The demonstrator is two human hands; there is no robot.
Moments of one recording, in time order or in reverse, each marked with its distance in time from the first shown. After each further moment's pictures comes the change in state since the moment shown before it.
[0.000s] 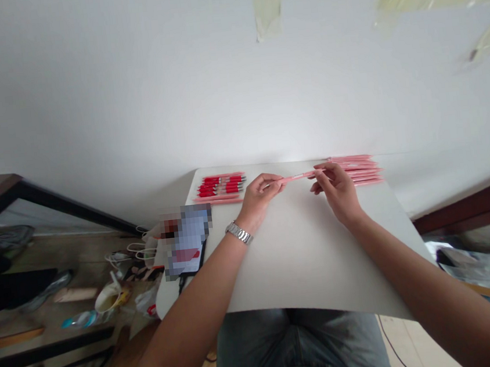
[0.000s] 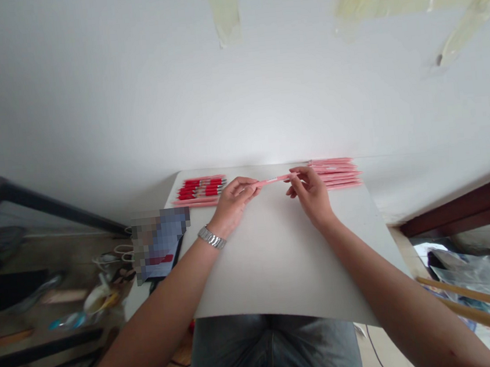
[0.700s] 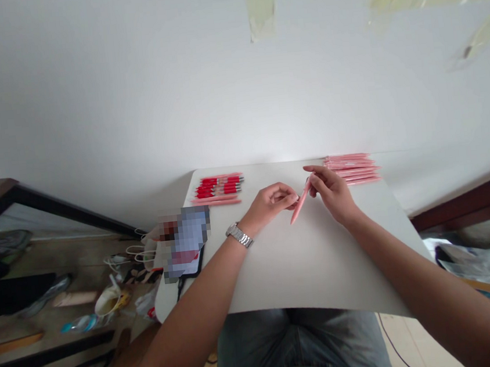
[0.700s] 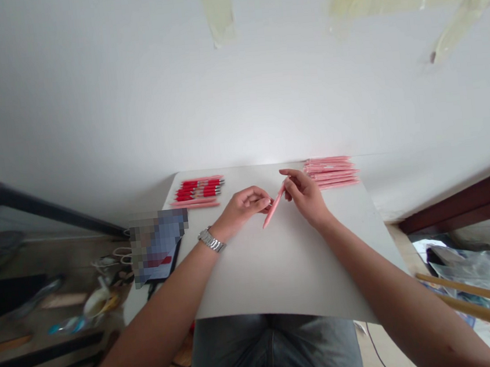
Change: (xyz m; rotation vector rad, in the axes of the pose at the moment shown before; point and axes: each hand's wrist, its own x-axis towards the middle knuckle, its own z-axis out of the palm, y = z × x) left_hand -0.012 0.009 0.012 0.188 -0.332 -0.113; right_hand -0.004 -0.008 0.000 -0.025 -0.118 0.000
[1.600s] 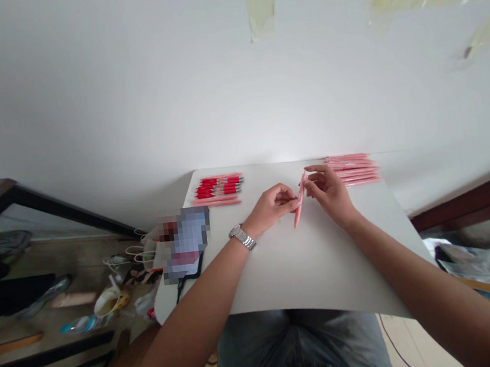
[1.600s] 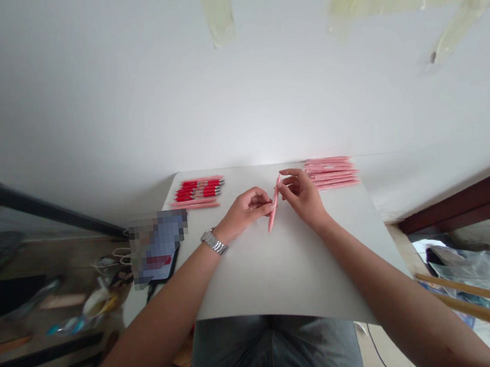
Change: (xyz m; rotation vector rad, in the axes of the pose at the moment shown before) left_hand 0.001 -0.007 0.004 0.100 0.018 -0.046; right_hand -0.001 0.007 0.006 0.062 0.008 -0.027
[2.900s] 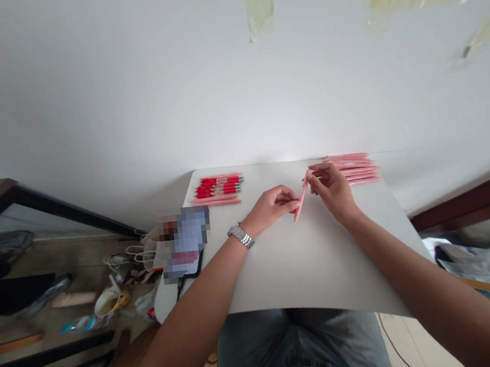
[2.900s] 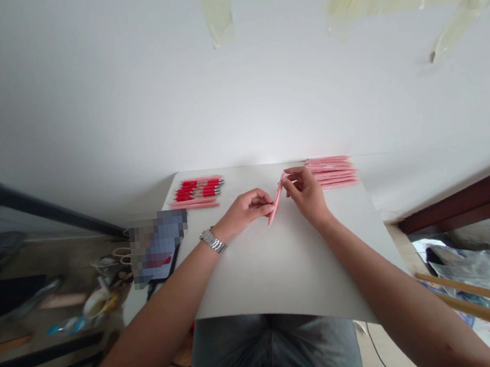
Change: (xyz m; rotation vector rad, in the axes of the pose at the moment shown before) left_hand 0.002 -0.001 -0.004 0.017 -0.071 -0.016; right_hand 0.005 0.003 -0.006 -0.038 0.097 0.018
